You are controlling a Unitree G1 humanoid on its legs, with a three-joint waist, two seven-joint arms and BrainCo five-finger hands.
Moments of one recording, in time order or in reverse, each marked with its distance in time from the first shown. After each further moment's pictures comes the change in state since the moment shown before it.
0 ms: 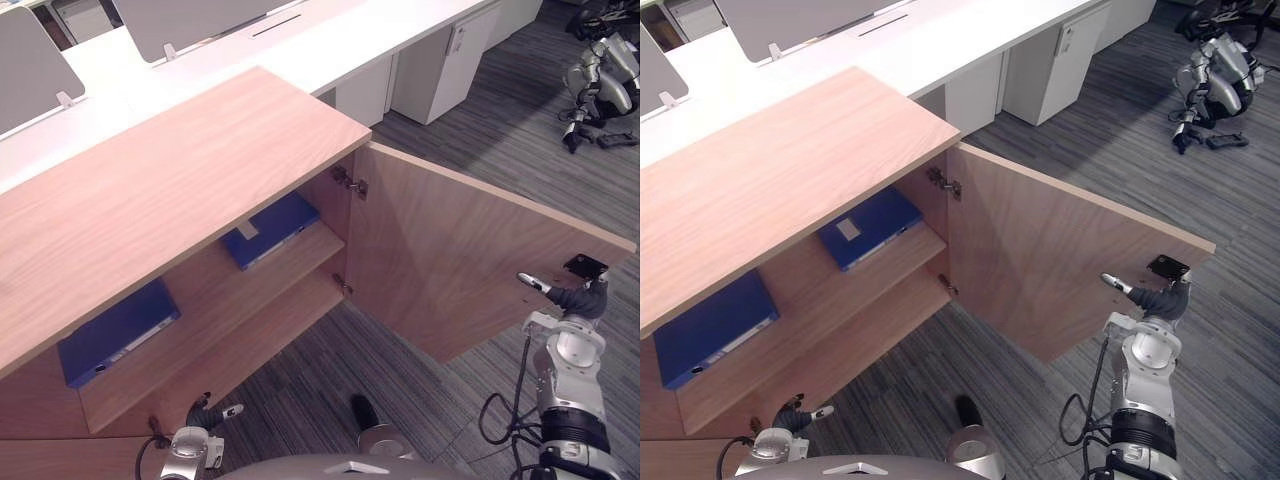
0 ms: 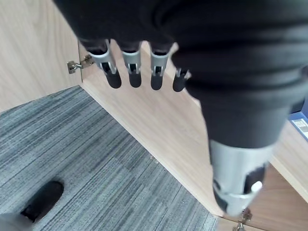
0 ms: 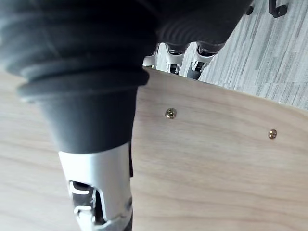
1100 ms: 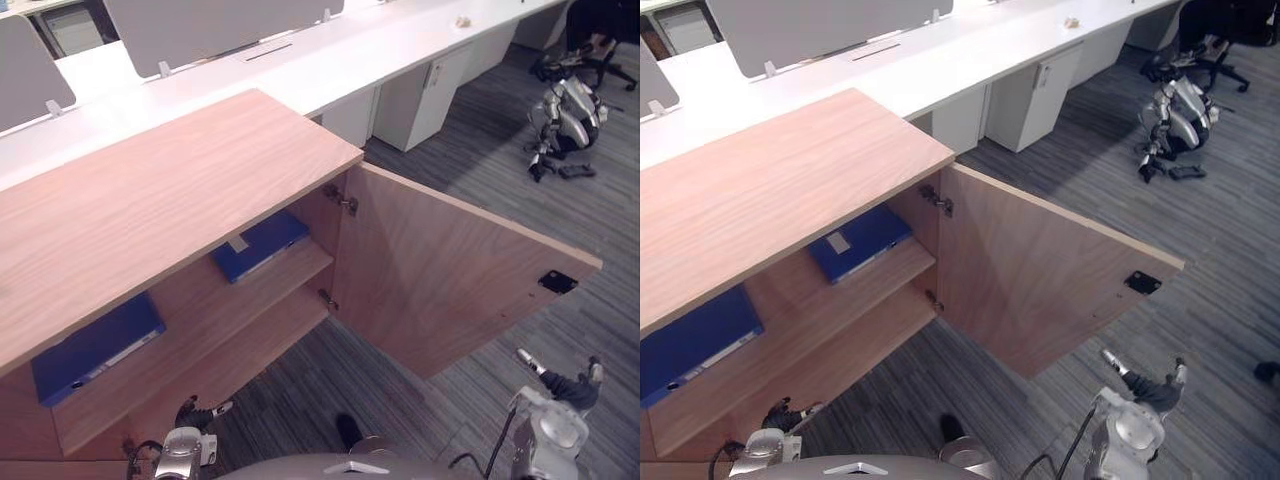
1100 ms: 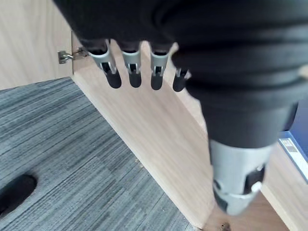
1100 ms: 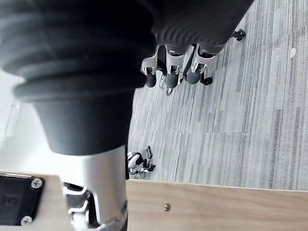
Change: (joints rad) left arm -0.011 -0.008 0.094 -0.004 -0.040 0.030 0.027; right arm 0.172 0.235 -0.208 -0.040 -0.066 0.033 -0.059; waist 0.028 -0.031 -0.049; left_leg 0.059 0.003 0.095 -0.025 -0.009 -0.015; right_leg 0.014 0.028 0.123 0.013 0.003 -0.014
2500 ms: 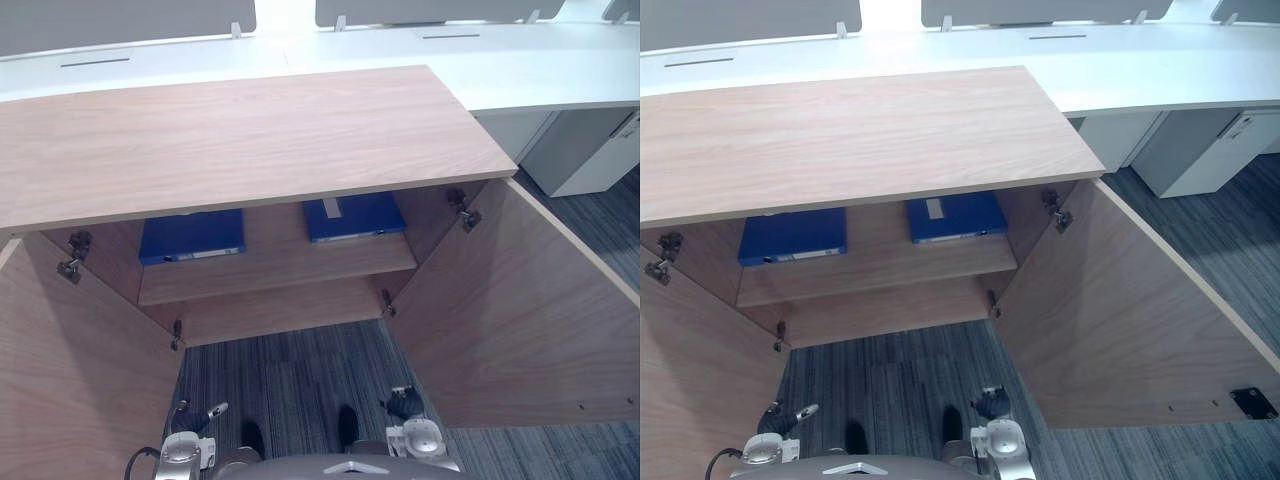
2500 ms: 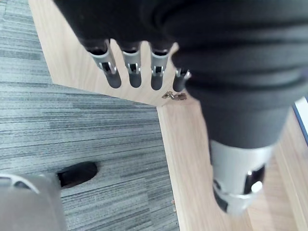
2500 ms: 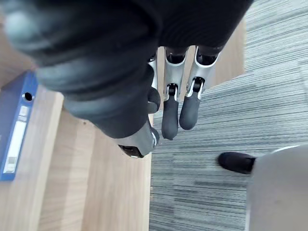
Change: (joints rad) left arm 0.034 -0.003 -0.003 -0.017 -0.021 -0.020 0.065; right arm 0.030 0.120 0.618 0.508 -0.290 0.014 0.101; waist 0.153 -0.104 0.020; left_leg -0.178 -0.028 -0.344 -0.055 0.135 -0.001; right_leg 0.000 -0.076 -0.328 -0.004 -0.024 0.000
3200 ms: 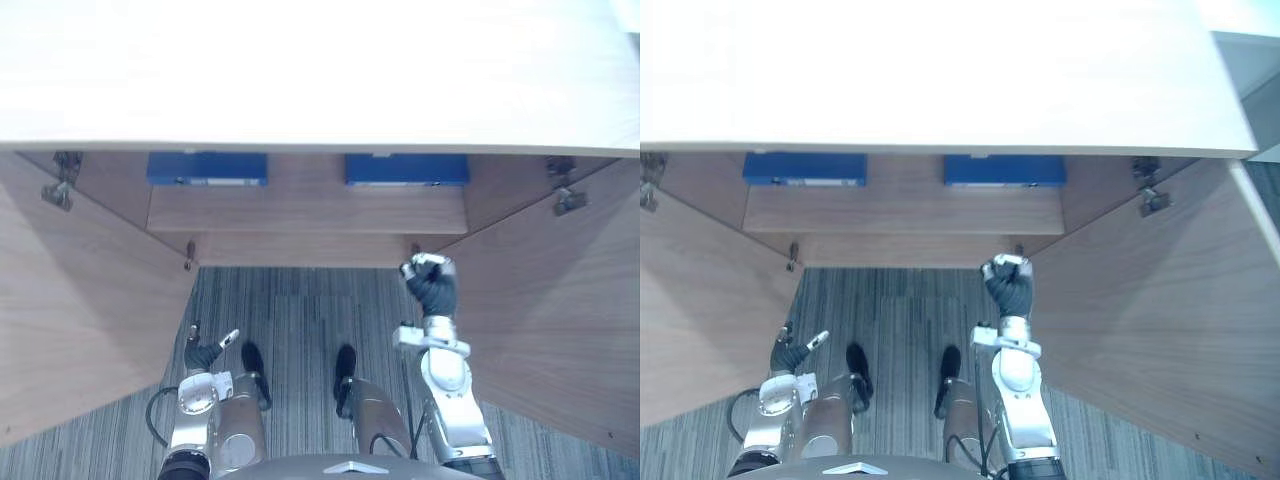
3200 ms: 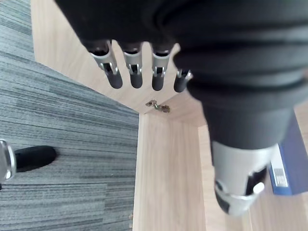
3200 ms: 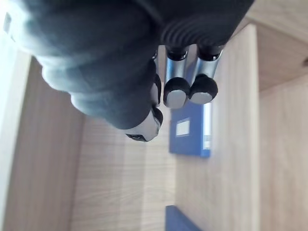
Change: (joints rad) left arm -0.008 -0.088 -0.051 -0.368 -0.084 -0.050 0.066; right arm 0.059 0.001 0.110 -0.916 0.148 -0.117 -0.041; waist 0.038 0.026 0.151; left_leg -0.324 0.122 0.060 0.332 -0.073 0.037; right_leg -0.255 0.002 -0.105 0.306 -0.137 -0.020
